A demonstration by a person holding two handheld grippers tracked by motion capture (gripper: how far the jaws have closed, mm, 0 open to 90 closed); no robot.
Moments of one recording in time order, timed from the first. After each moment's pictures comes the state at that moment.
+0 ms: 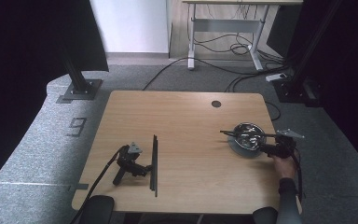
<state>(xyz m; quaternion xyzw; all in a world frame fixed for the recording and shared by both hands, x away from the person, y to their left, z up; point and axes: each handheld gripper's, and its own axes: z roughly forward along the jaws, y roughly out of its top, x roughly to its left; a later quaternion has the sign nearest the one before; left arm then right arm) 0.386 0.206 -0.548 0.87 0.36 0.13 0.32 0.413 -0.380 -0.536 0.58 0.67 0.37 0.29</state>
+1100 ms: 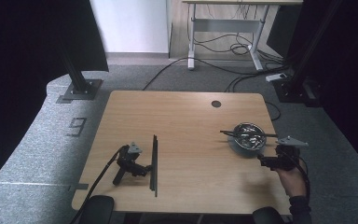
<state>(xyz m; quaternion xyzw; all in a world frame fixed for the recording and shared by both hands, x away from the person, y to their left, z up) 0.386 0.206 -0.548 0.87 0.36 0.13 0.32 0.341 -0.345 -0.479 0.53 0.73 0.33 0.26</state>
